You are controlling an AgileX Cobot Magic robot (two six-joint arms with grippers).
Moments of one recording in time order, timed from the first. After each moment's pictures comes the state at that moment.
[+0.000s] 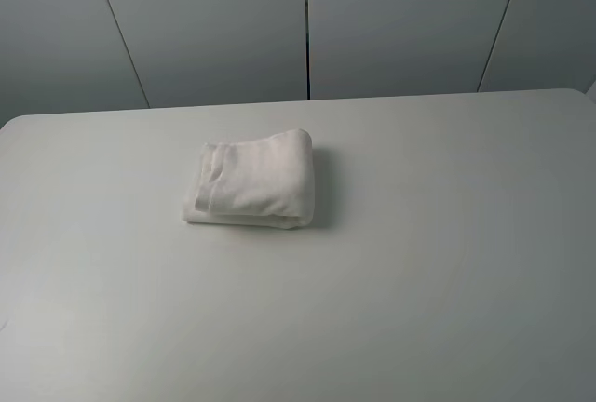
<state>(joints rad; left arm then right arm) -0.28 0.62 -0.84 0.05 1.18 0.03 0.47 0.44 -0.69 0.08 1.05 -0.11</state>
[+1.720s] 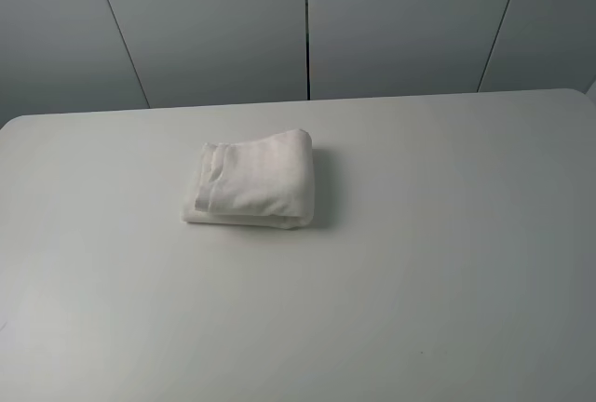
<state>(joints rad) -0.28 0.00 -0.52 -0.08 1.09 0.08 0.44 0.00 -0.51 0.07 1.10 -0.19</state>
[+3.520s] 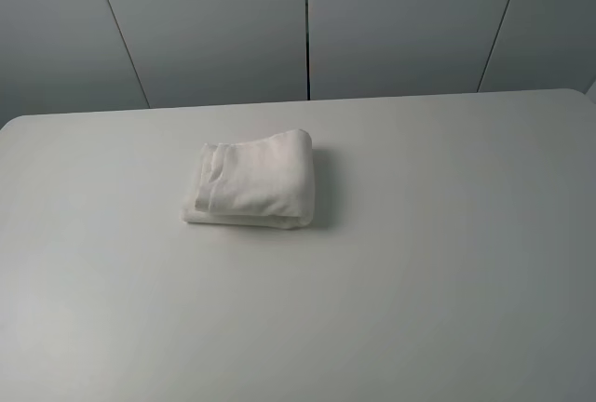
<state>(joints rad) -0.03 0.00 -0.52 -0.01 1.09 -0.02 0.09 0.00 -0.51 0.07 1.10 -0.09</state>
